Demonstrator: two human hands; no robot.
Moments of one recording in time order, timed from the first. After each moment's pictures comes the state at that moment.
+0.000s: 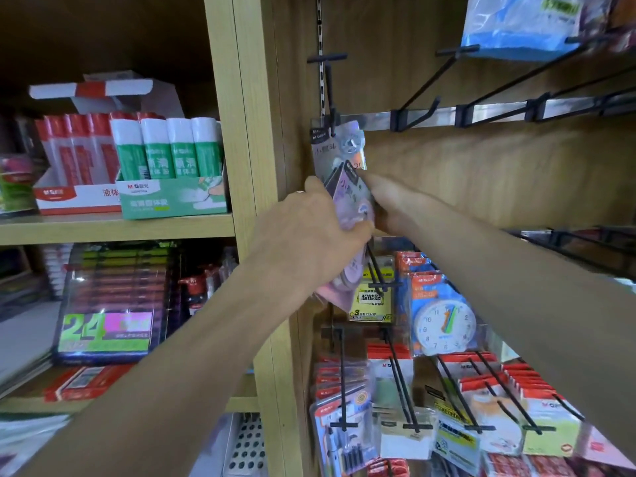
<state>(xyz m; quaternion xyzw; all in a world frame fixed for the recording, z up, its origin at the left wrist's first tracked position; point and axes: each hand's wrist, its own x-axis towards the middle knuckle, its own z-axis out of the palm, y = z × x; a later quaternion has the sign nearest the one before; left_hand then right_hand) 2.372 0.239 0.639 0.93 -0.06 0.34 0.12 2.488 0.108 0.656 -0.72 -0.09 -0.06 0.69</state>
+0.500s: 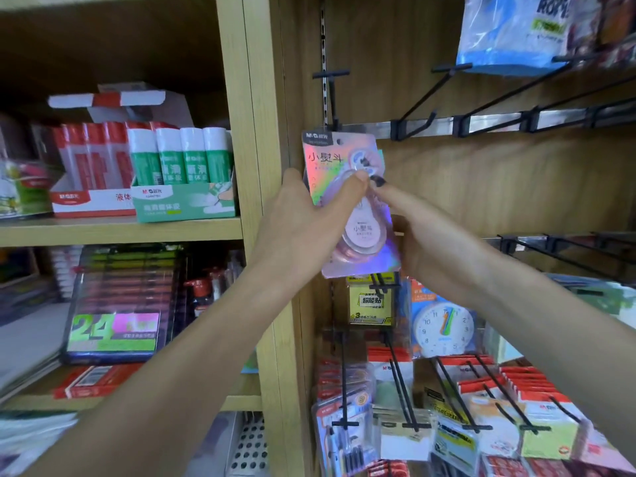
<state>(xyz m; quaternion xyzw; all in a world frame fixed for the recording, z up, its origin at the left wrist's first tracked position) 2.360 0.248 0.641 0.79 -0.13 0.32 0.50 2.373 0.088 0.631 -0.65 -0.25 -0.03 0.72</state>
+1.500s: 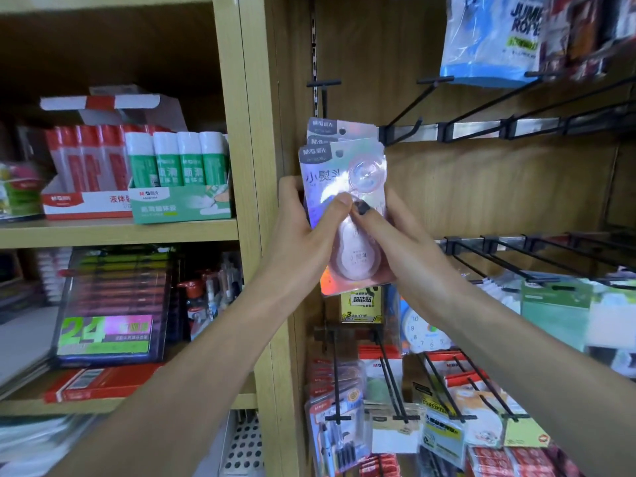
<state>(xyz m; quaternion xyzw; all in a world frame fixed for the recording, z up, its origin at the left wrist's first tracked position) 2.364 0.244 0.617 0.68 -0.25 0.29 0.62 2.353 0.104 0.609 -0.64 -0.28 -0.16 0.69</state>
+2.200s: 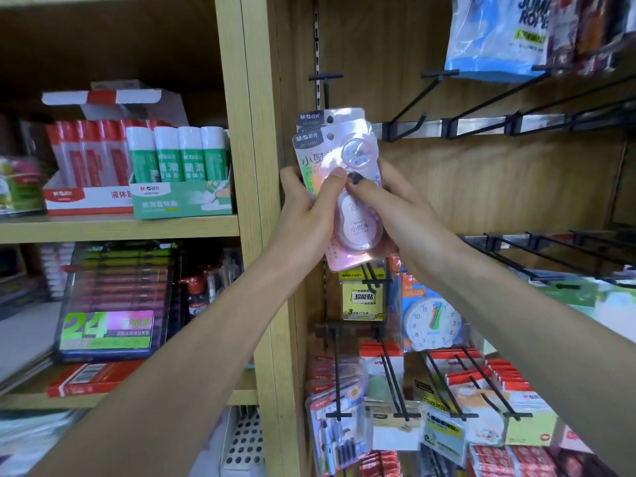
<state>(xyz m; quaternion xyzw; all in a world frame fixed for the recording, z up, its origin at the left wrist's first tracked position) 2.379 0.234 0.635 0.67 -0.20 0.25 0.67 2.374 0.104 0.636 -0.67 -0.25 -0.17 0.68</state>
